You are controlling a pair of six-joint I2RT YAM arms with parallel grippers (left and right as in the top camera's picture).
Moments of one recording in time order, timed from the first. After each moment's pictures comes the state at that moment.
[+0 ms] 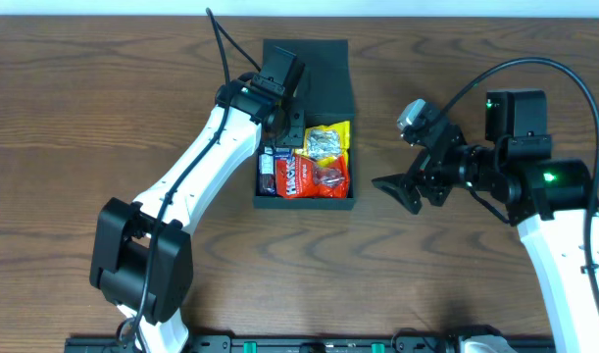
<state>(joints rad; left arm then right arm) -0.47 1.88 1.57 -0.88 0.04 -0.38 0.10 1.26 1.25 -0.98 -0.67 -0.60</state>
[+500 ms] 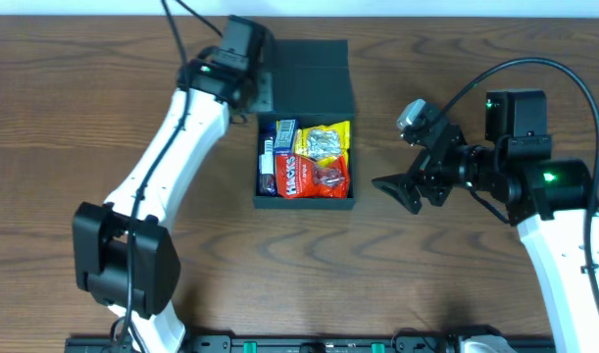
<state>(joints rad) -0.32 1.87 1.66 -0.81 -0.06 -0.30 0.10 1.26 1.25 -0.98 -0.67 -0.60</state>
